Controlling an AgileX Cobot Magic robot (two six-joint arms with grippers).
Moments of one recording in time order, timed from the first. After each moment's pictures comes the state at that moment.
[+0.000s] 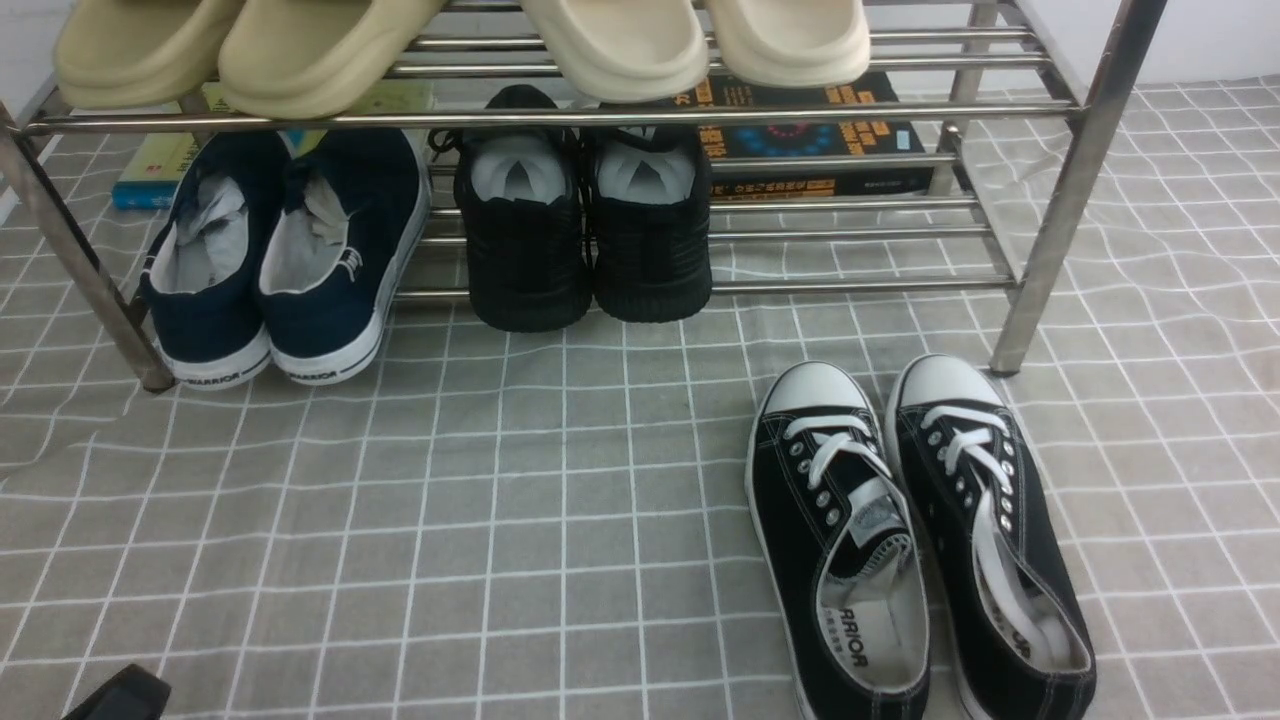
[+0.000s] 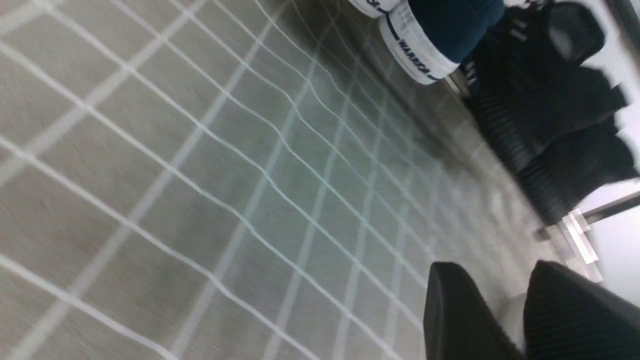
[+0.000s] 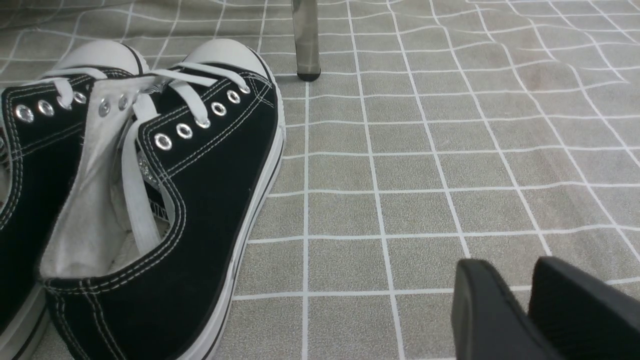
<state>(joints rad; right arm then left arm) 0.02 -0.01 0.01 0.02 0.39 0.04 -0.01 -0.01 0.03 -0.41 0.33 -0.57</state>
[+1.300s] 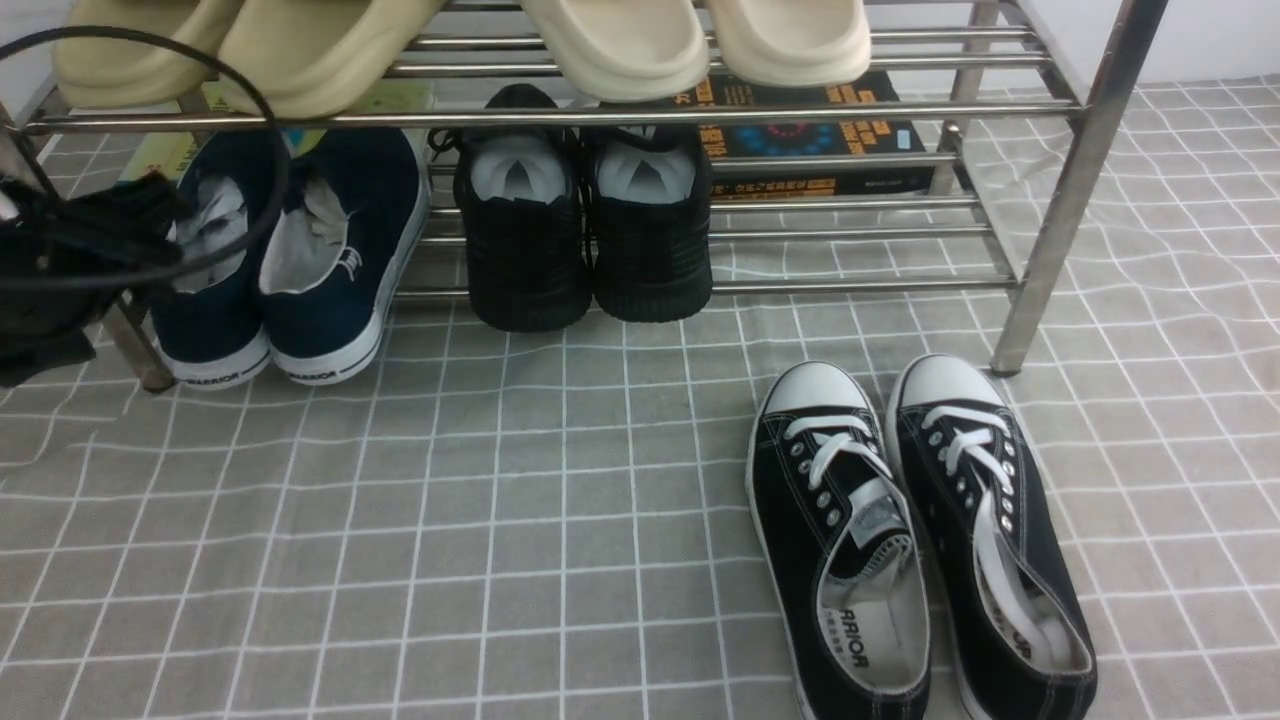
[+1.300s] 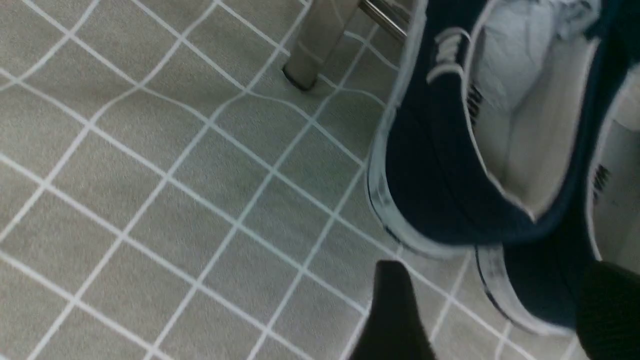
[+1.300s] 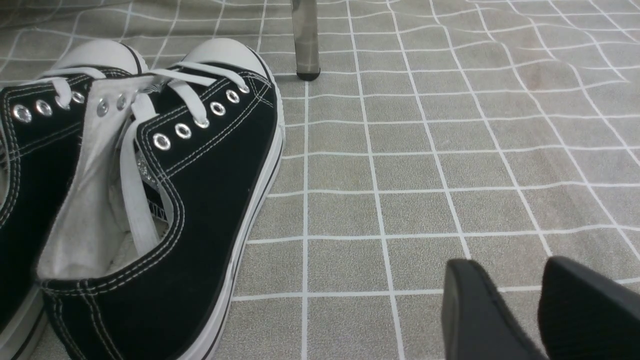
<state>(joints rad) 0.02 -0.01 0.01 0.02 0.39 0.04 -0.01 1.45 -1.12 0.19 0.63 -0.78</state>
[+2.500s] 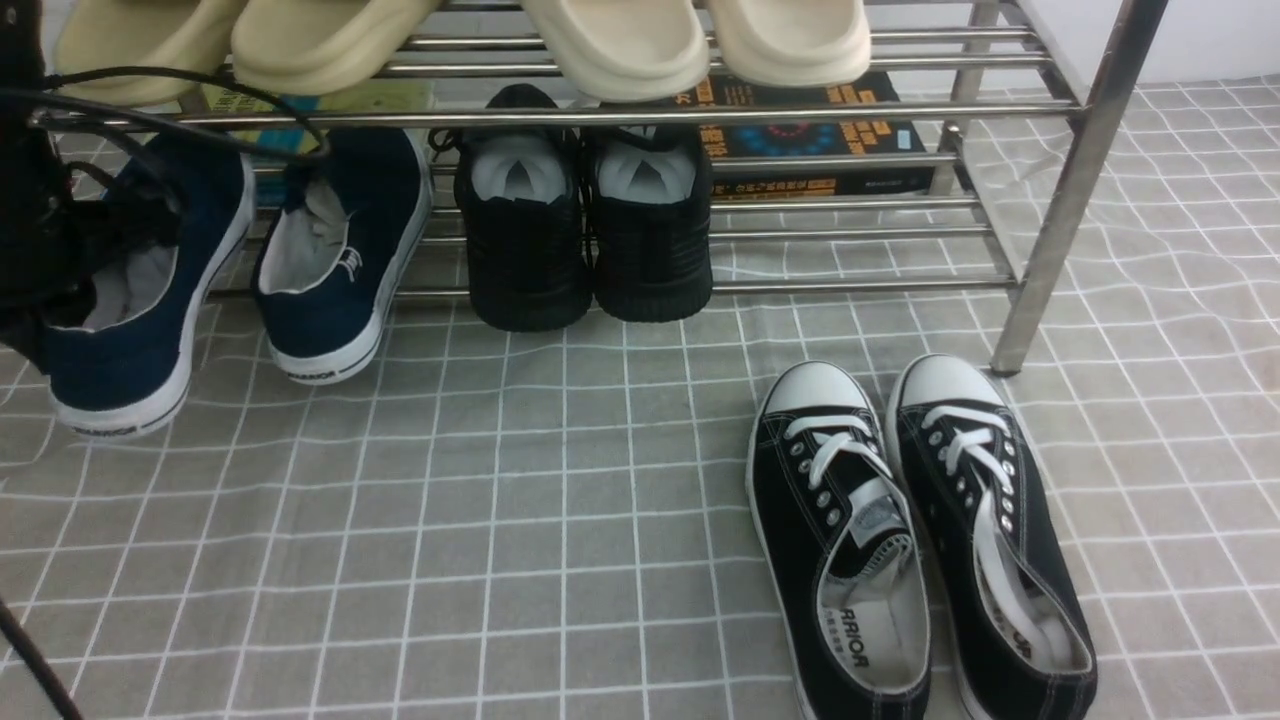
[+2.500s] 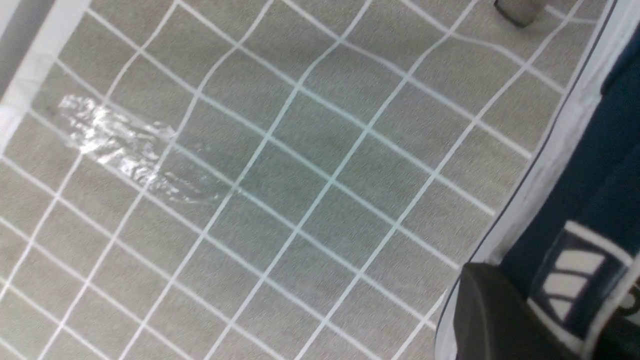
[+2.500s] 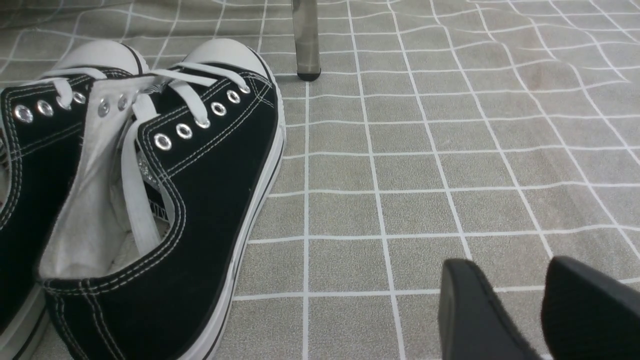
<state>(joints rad) 0.02 -0.01 0.01 0.02 0.39 0.04 -0.01 1.67 -1.46 0.33 1.21 -0.68</state>
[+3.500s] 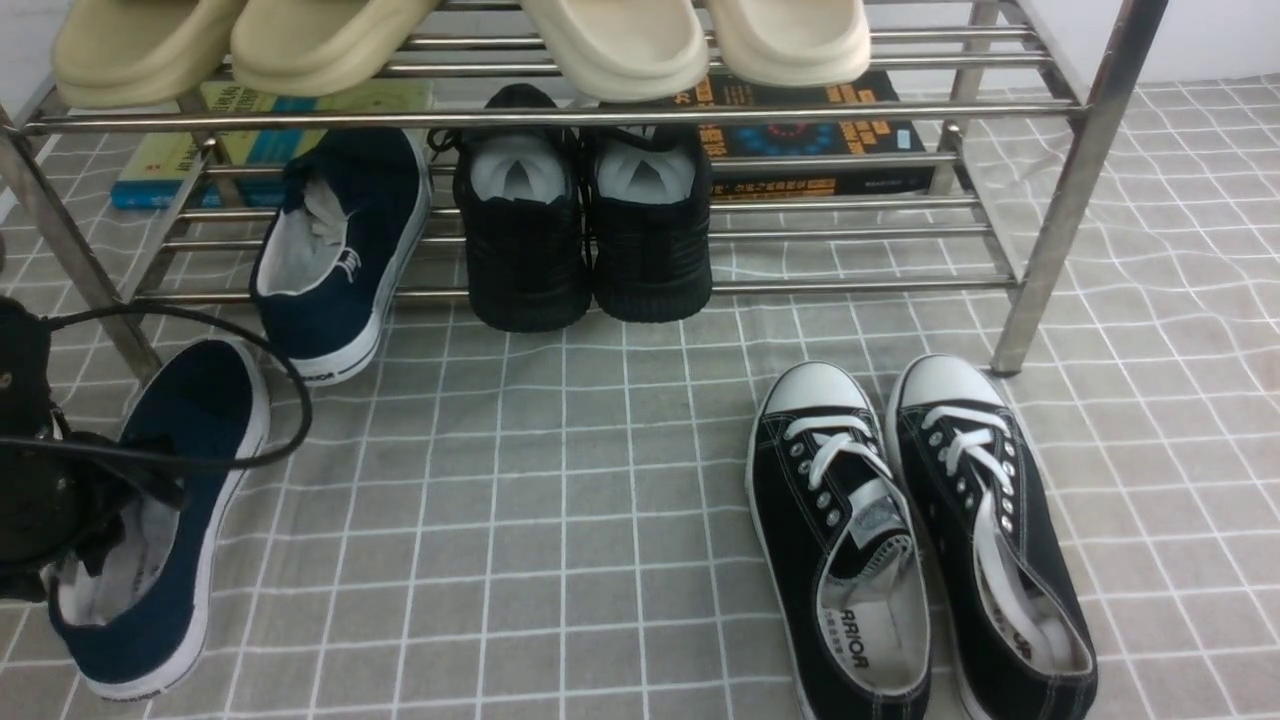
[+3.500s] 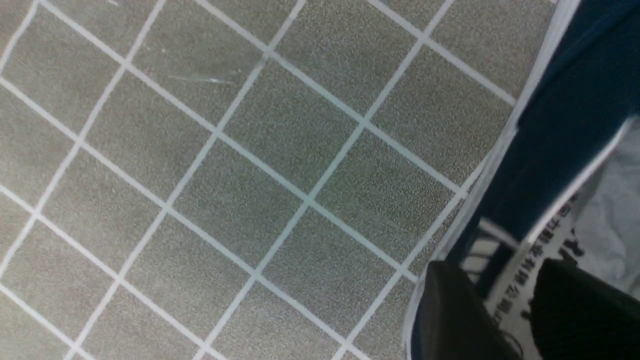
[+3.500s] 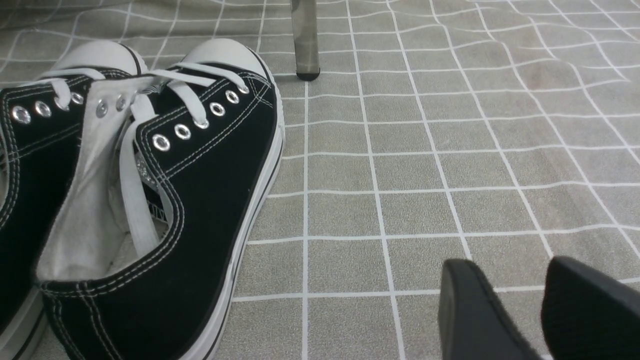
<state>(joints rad) 0.02 -0.01 0.01 0.02 0.39 0.04 -0.01 1.48 -0.84 0.43 0.77 -0.87</state>
